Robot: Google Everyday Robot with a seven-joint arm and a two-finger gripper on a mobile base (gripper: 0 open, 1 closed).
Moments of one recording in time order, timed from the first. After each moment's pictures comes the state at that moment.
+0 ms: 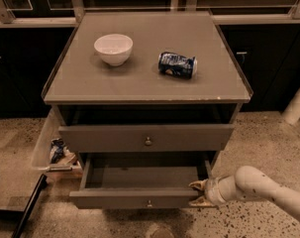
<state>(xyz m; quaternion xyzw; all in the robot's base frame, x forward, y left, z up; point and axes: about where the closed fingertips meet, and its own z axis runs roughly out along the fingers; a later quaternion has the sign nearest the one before) 0.483 -0.201 0.387 -0.70 0.63 0.13 0.31</state>
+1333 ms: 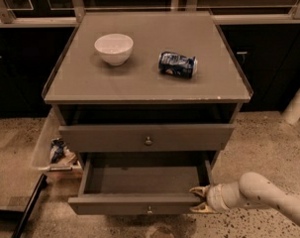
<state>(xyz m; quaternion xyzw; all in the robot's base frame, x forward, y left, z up) 0.460 -0.202 0.387 -0.70 0.62 0.14 0.32</state>
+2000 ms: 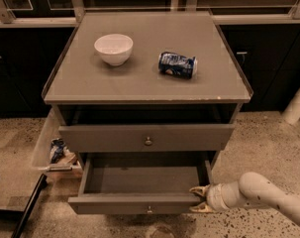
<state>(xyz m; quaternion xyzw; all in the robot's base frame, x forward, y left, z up) 0.460 -0.201 0.387 -0.70 0.62 0.14 0.32</state>
